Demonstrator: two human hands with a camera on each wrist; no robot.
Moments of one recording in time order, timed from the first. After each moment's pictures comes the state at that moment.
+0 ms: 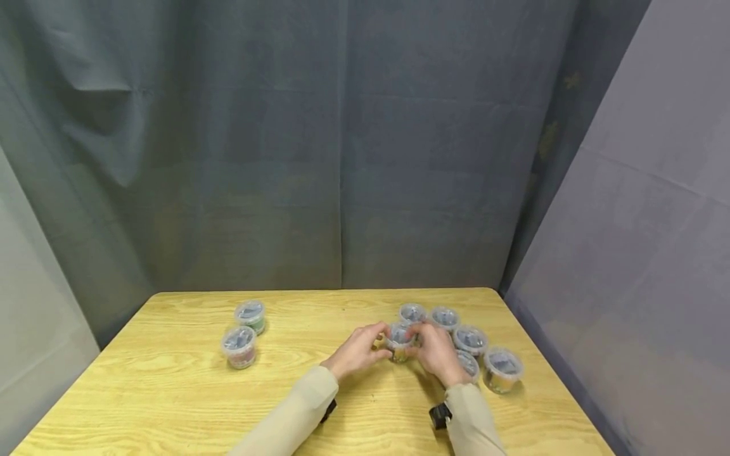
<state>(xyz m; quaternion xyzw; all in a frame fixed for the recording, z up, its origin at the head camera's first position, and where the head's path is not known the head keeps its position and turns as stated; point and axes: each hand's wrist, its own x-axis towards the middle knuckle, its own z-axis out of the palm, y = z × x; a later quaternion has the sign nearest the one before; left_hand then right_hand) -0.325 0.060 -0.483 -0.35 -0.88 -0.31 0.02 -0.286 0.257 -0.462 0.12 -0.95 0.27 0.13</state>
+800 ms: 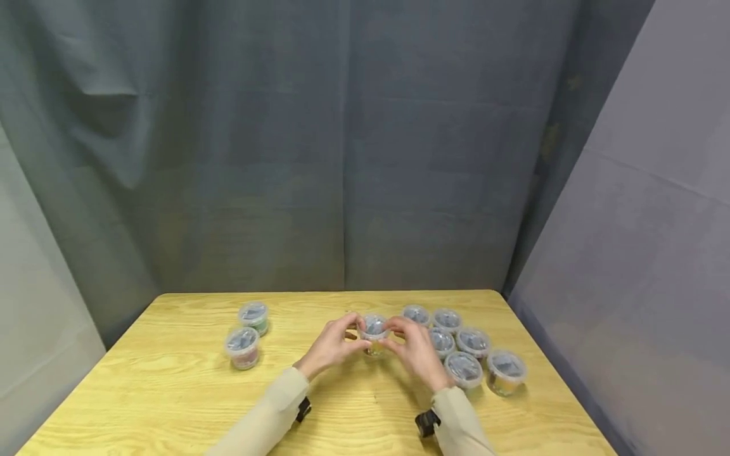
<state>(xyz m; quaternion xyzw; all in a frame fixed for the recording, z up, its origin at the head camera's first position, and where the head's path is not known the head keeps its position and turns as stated) -0.324 0.007 -0.473 -0.32 -0.83 -0.46 0.05 -0.290 0.220 -0.464 0.19 -0.89 0.38 0.18</state>
